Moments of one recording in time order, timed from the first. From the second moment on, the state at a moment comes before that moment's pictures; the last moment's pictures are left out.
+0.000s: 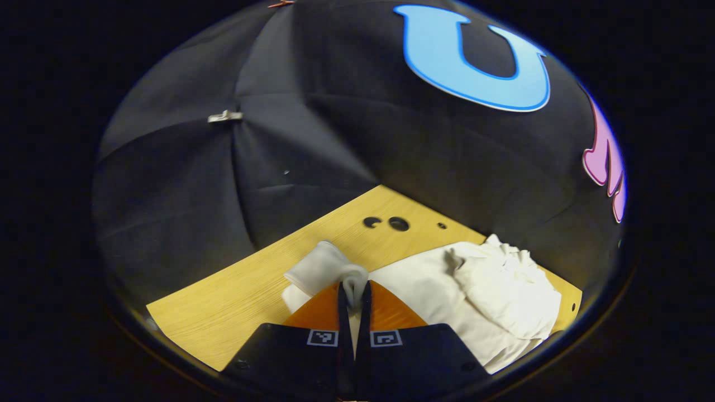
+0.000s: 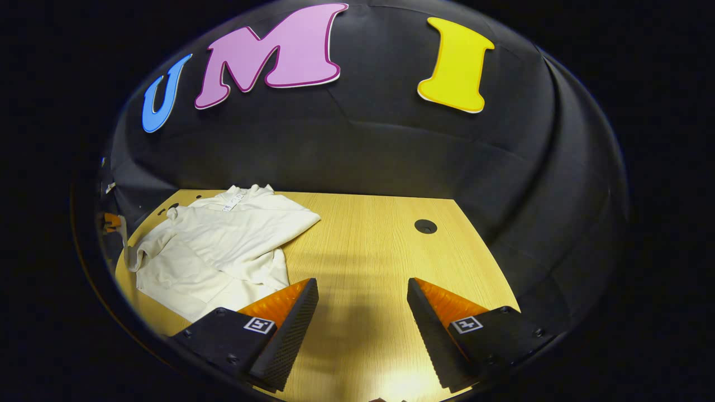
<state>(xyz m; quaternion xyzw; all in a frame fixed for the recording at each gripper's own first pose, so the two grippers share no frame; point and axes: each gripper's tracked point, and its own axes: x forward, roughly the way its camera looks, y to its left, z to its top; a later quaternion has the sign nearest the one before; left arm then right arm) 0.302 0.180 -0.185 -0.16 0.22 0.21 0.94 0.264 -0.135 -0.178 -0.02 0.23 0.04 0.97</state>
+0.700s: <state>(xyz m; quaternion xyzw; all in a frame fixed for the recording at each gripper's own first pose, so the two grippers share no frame) 0.422 -0.039 -0.134 -0.13 0.21 0.02 0.97 0.244 -0.139 -0.183 0.00 0.24 0.05 0.97</state>
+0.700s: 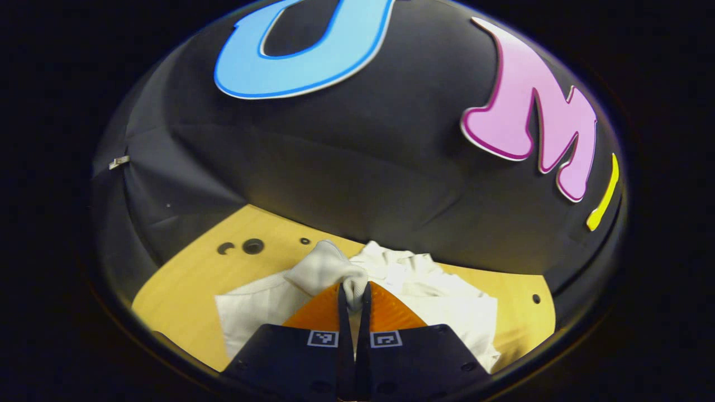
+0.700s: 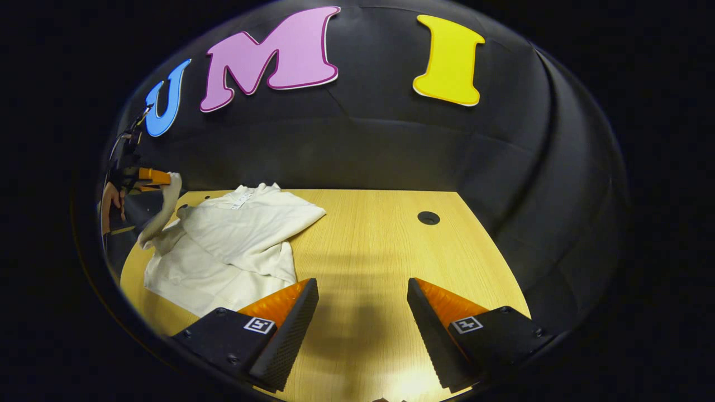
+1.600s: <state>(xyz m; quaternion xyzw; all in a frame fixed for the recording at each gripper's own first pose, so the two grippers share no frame) 0.437 -0.270 -0.196 -0.09 0.30 -0.15 0.94 0.232 -0.144 -0.196 0.03 0.25 0.02 0.97</state>
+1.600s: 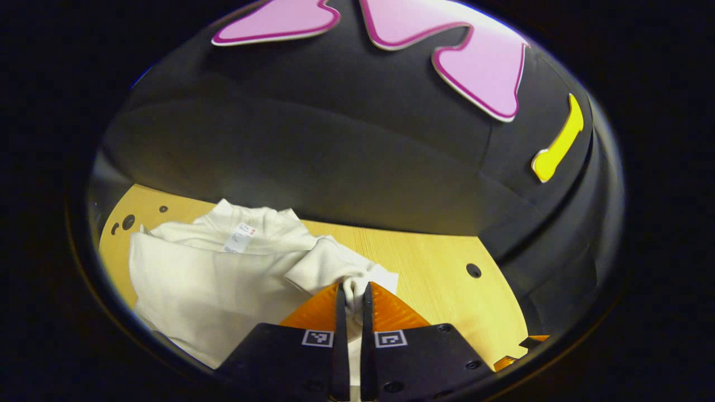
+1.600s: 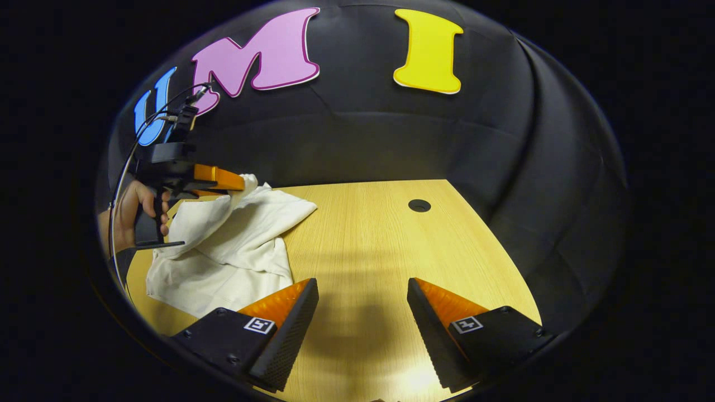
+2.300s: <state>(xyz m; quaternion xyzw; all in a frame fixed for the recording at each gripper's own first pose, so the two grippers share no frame) 0.341 -0.204 -0.187 -0.07 0.31 -0.18 0.93 0.197 -0.107 -0.204 0.02 0.28 0.03 0.96</state>
